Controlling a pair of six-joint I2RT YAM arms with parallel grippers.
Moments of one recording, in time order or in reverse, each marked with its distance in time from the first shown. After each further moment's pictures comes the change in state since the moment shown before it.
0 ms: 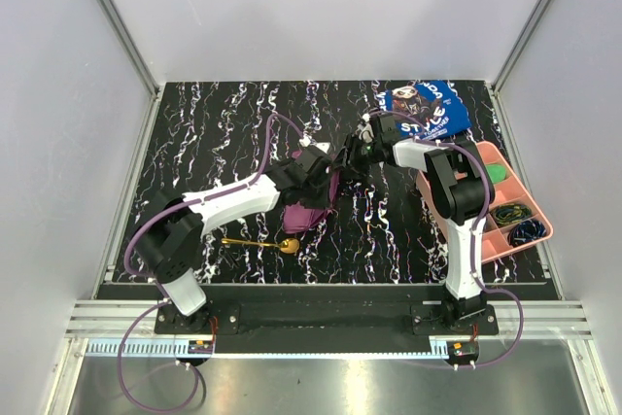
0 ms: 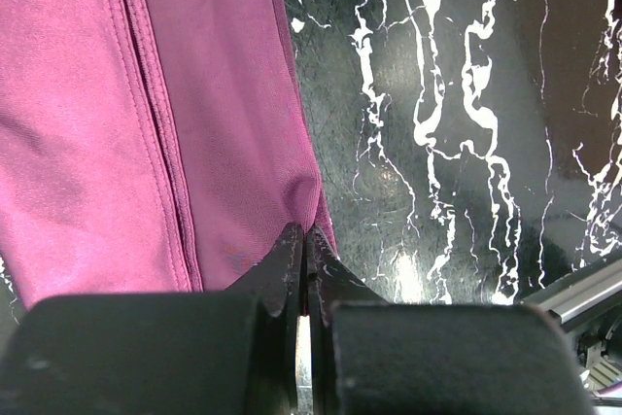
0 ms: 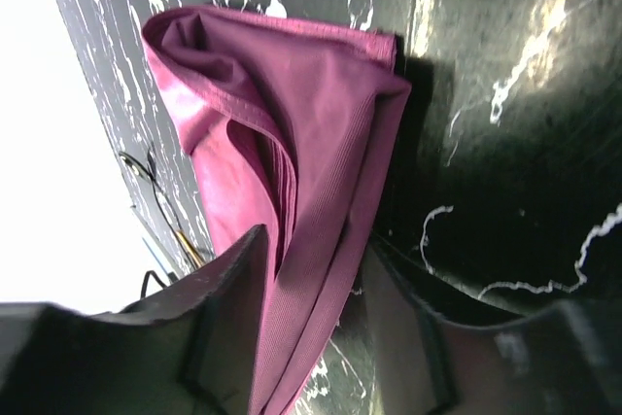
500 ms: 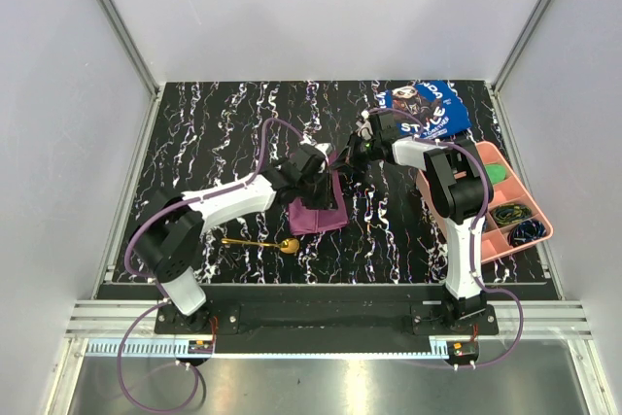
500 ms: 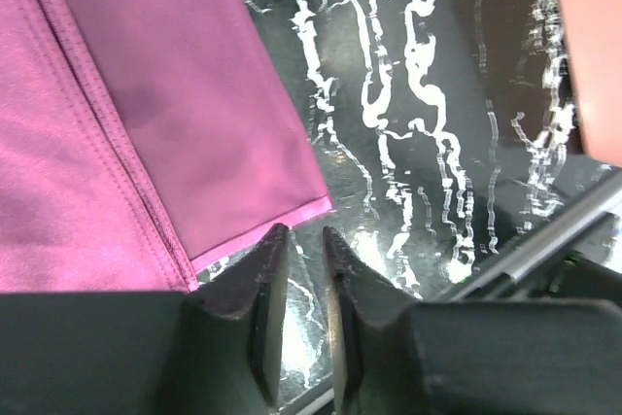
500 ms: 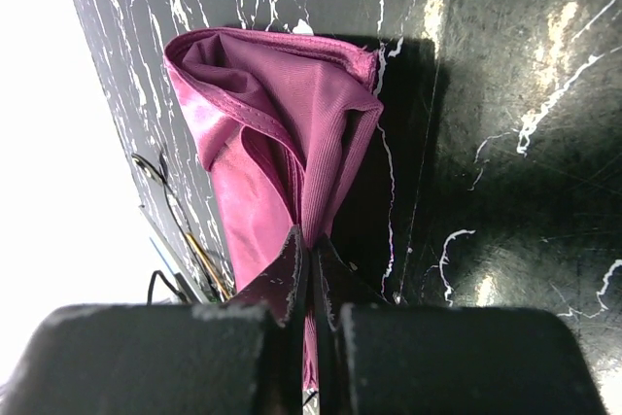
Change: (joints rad) left arm 0.035 -0.007 -0.047 0.092 0.156 -0.007; right arm 0.000 0.021 0.037 0.011 -0.017 0.005
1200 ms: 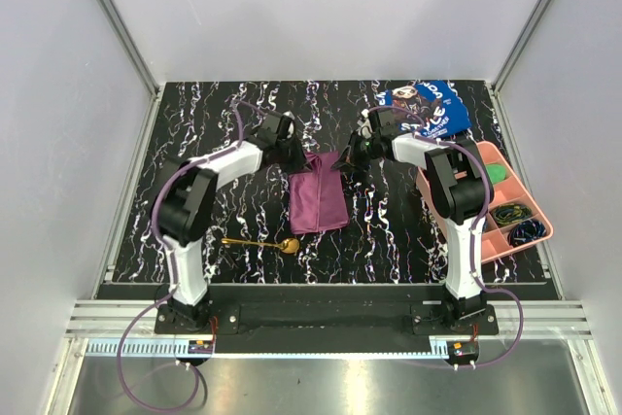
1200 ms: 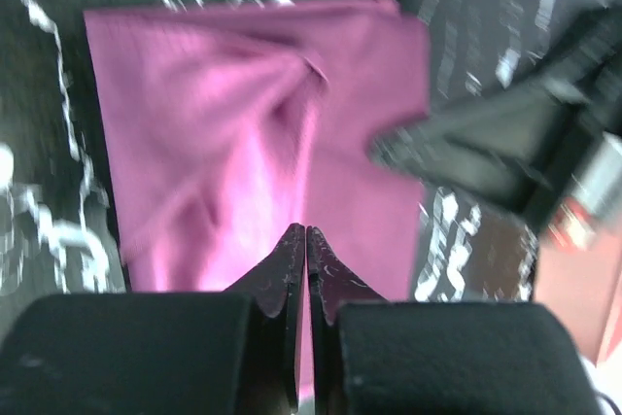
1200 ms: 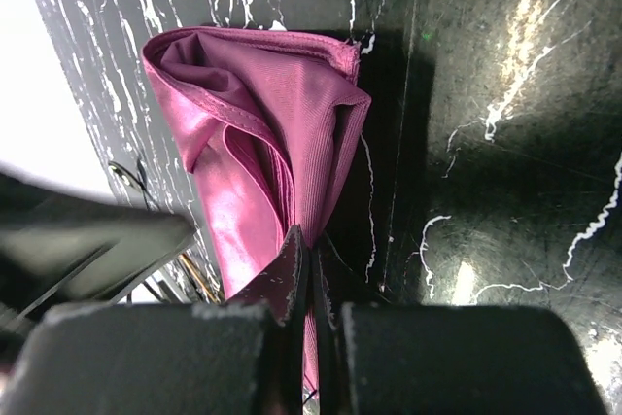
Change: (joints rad) left arm 0.320 0.215 0.172 0.053 0.096 -0.056; right arm 0.002 -0.006 0.037 -0.097 0.055 -0.037
